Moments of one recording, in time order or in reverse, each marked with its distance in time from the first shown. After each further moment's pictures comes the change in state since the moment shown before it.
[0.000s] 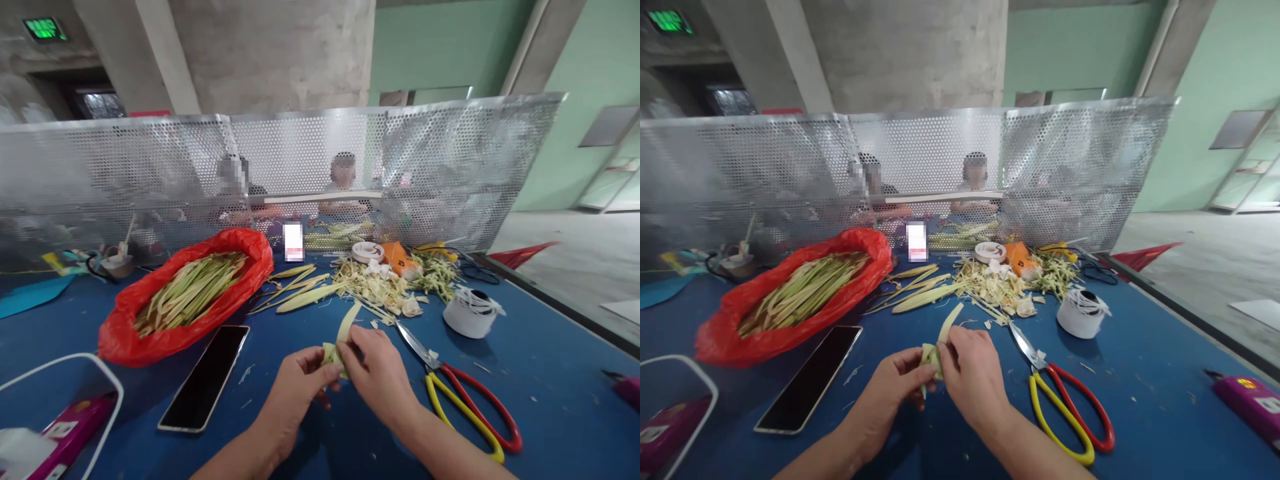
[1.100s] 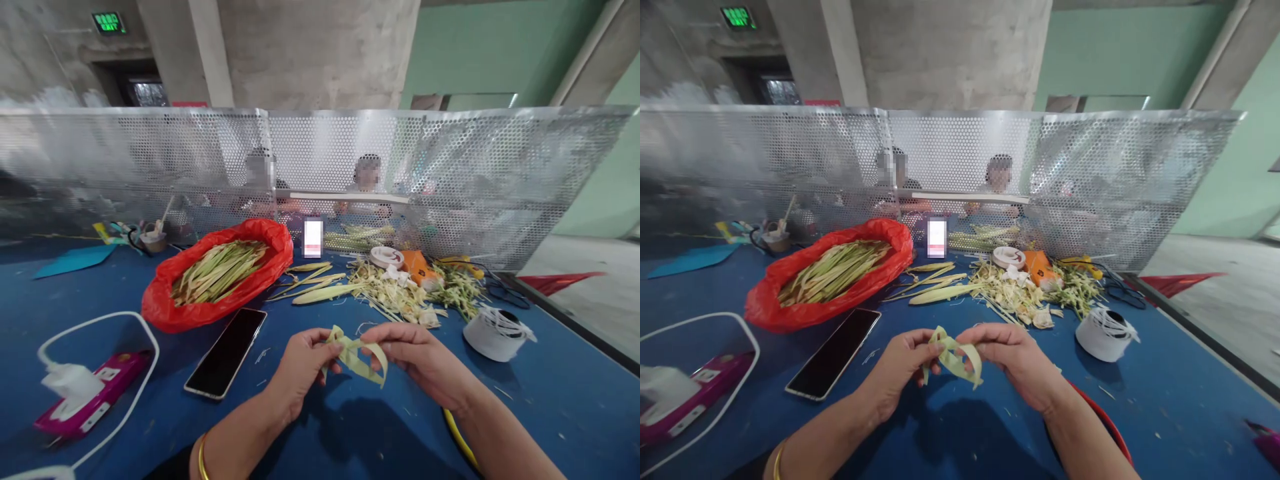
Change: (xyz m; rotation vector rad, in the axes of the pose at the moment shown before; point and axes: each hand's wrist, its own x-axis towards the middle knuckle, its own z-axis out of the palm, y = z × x) left_hand 0.005 0.006 -0.009 -0.033 0.184 -0.039; right_hand 0.021 0.022 -0.045 1.137 -0.557 0.482
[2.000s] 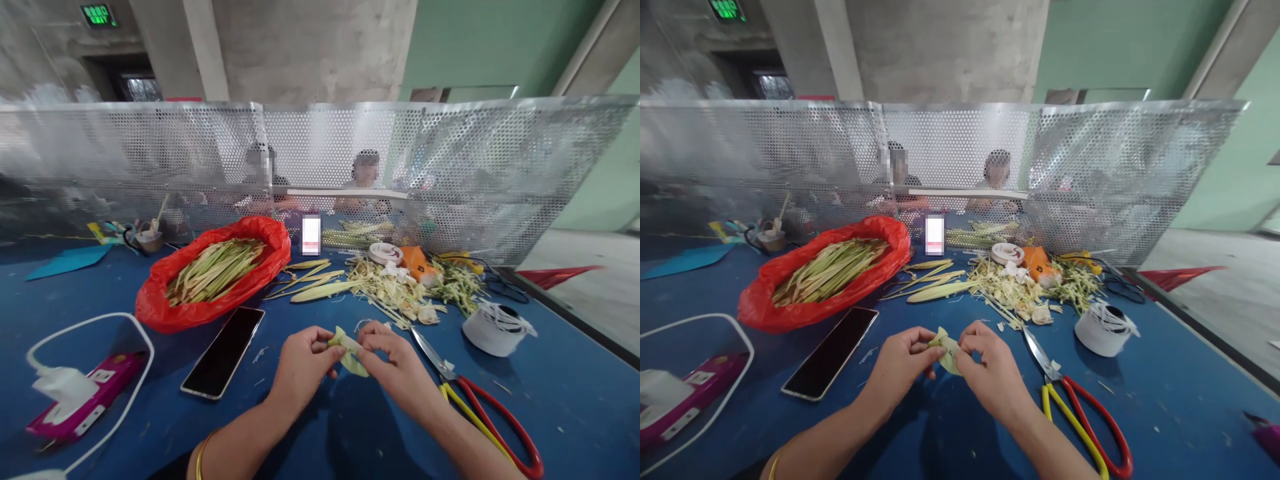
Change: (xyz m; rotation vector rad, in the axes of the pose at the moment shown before) left_hand 0.004 -0.010 0.001 0.249 0.065 0.106; right_hand 0.007 0.022 0.027 -0.712 0.240 -0.281
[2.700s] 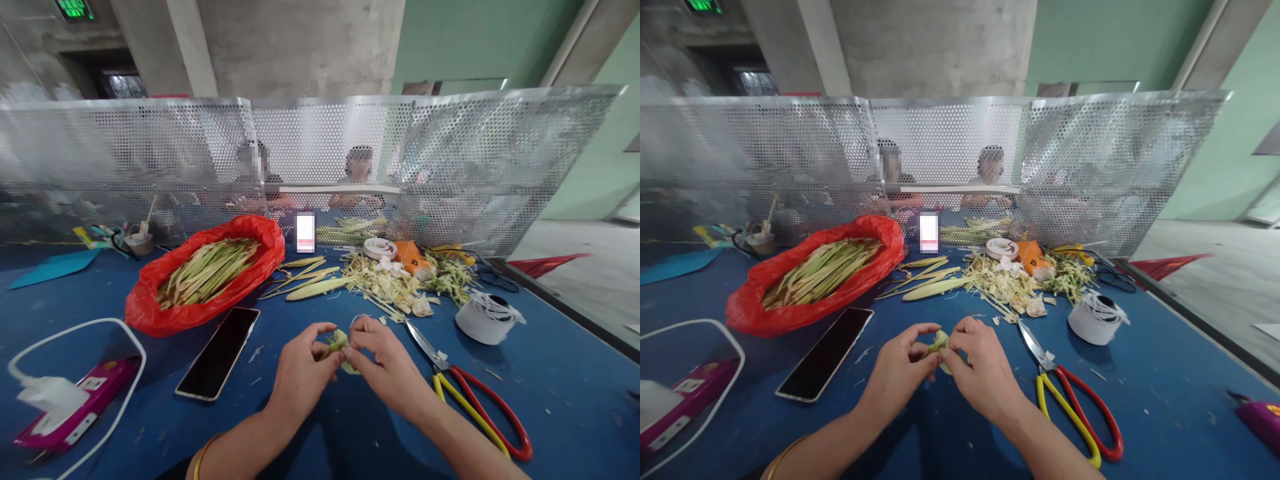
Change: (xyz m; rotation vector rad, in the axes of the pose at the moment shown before) left_hand -0.009 0.002 0.003 0.200 -0.026 0.102; right_hand -0.001 -0.001 0.003 -0.269 -0.044 -0.139
